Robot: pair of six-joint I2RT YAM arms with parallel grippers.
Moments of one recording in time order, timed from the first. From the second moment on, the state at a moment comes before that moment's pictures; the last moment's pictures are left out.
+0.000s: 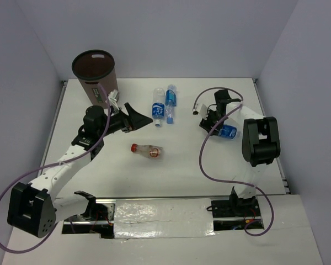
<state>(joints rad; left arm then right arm) -0.30 1.12 0.76 0.20 0.58 -0.85 0.10 1.86 1.25 -0.65 -0.26 -1.07</state>
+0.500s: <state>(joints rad) -0.56 1.51 0.98 0.45 0.51 -0.74 0.11 1.85 1.85 -0.78 -0.79 -0.30</state>
